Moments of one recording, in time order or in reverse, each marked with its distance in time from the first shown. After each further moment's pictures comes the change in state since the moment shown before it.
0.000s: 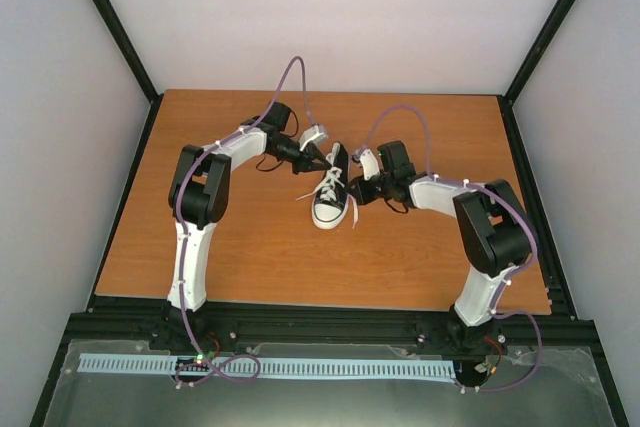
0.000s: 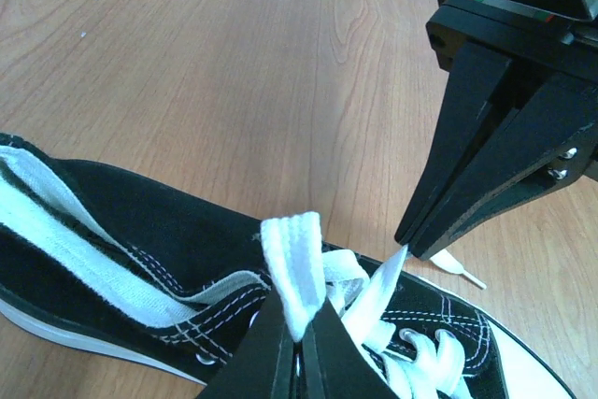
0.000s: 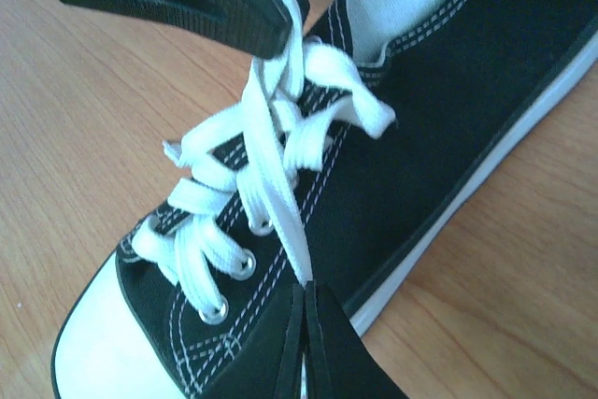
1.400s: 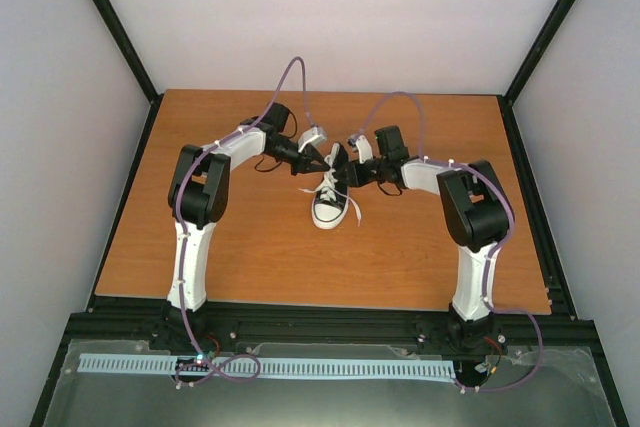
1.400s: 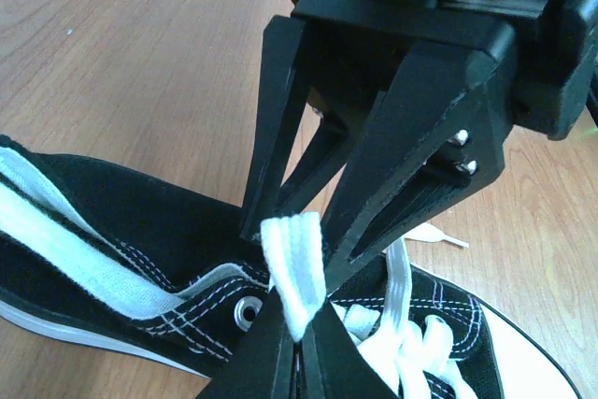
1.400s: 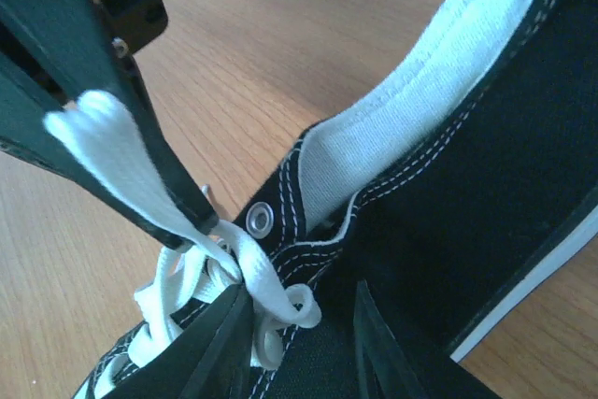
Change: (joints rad) left arm 0.006 0.000 0.000 -0.037 0.012 0.058; right arm -0.051 0.193 0.216 0.004 -0.156 0.039
